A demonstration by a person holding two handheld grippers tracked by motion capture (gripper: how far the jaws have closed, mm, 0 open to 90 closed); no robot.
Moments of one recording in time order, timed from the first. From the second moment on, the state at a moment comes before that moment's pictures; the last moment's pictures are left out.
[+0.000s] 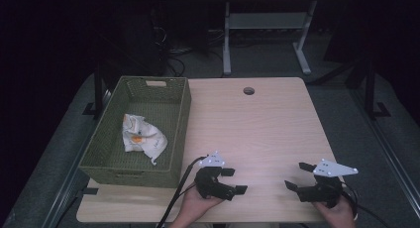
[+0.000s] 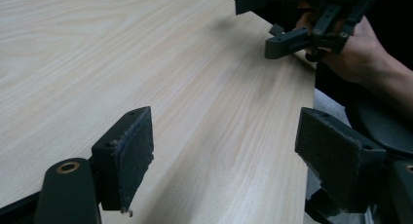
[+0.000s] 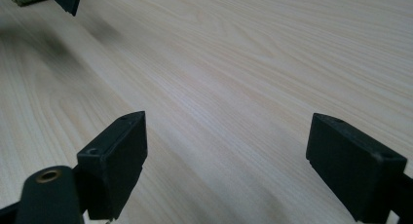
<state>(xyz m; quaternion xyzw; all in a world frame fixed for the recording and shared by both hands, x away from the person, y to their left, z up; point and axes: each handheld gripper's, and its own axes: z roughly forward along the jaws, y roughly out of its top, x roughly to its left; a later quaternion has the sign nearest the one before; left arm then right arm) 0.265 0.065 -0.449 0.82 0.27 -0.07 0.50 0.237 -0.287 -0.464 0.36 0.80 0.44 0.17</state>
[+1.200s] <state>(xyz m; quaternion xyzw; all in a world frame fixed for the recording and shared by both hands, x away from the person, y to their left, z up) 0.300 0.098 -0.364 0.84 0.25 -0.06 0.49 0.236 -0.285 -0.461 0.36 0.80 0.44 0.17</state>
